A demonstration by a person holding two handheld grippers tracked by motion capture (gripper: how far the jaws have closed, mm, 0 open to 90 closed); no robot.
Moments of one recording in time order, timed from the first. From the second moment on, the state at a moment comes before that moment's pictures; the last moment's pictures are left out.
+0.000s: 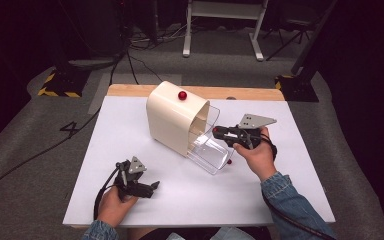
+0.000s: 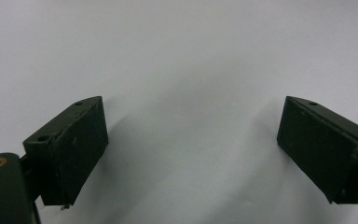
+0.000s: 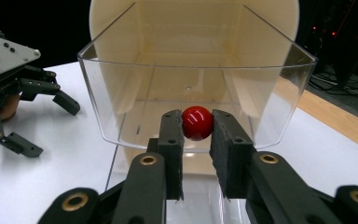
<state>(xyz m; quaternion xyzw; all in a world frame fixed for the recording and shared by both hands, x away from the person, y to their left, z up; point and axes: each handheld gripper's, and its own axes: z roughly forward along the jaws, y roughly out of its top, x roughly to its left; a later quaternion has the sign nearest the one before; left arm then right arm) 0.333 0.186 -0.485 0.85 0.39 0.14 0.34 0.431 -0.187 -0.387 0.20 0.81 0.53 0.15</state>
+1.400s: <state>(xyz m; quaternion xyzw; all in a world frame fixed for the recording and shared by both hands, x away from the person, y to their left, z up) 0.333 0.186 -0.485 0.85 0.39 0.14 0.33 0.400 -0.254 -0.403 0.25 0.80 0.52 0.15</state>
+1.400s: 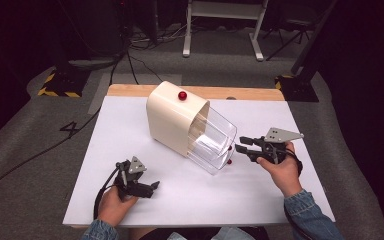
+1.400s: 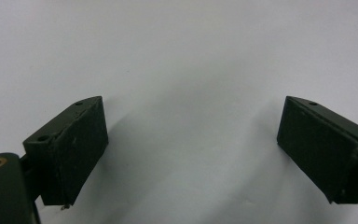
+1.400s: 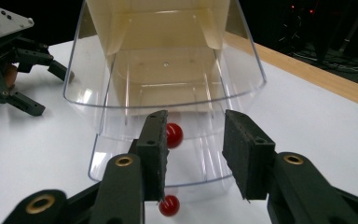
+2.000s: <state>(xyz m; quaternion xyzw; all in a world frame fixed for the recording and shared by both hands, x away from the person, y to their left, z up) 0.333 0.185 -0.485 0.85 0.39 0.14 0.34 0.379 -0.318 -0.429 0.33 0.81 0.46 0.16</state>
